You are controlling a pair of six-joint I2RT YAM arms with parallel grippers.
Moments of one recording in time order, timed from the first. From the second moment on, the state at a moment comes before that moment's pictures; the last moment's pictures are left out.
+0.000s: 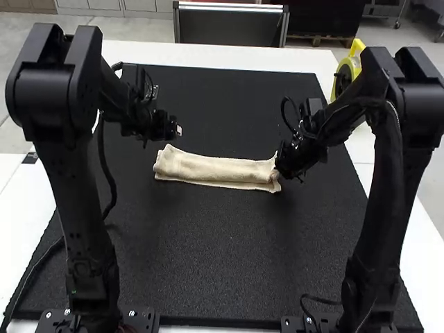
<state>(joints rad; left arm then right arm) 0.04 1.75 0.95 0.01 0.35 -0.01 0.15 1.89 0.95 -0.14 -0.42 0.44</state>
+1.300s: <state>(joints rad) 0.11 1.50 0.94 -0.06 0.36 -0.02 -0.04 1.80 0.92 -0.15 -0.43 0.44</state>
